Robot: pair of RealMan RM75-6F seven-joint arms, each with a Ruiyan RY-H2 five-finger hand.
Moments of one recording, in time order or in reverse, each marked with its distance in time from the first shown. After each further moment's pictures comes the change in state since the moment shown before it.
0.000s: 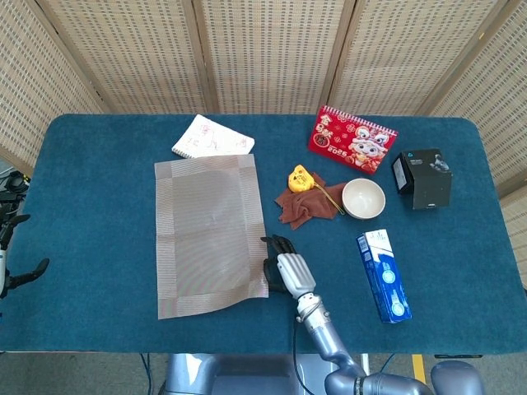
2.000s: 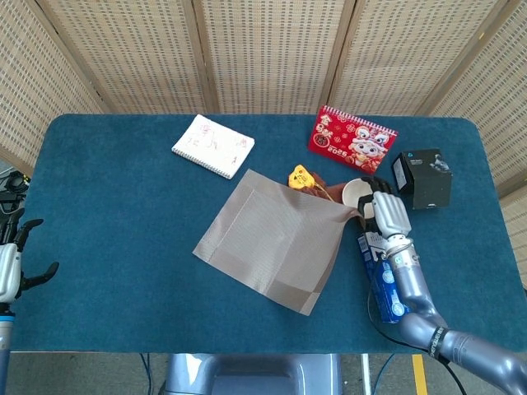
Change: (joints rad) left arm -0.020 -0.053 0.014 0.016 -0.023 -0.012 0.106; right arm 0.059 0.524 0.184 -0.115 0.335 -0.160 -0.120
